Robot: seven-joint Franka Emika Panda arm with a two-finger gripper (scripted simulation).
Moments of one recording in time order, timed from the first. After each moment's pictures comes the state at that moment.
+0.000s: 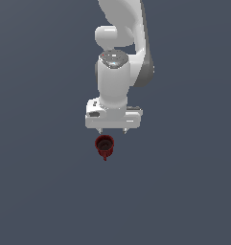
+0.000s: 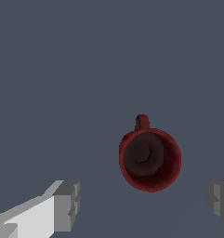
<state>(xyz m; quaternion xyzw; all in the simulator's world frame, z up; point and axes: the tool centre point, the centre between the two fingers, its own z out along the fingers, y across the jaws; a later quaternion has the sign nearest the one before) 0.015 -0.009 0.187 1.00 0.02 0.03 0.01</state>
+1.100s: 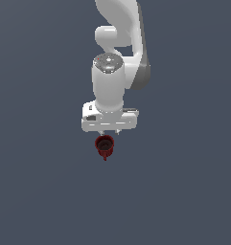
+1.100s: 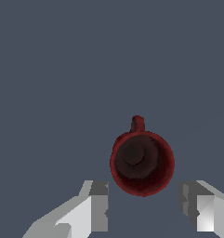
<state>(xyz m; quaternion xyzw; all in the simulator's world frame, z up) 0.019 -0.022 0.182 1.00 0.05 0.02 0.01</state>
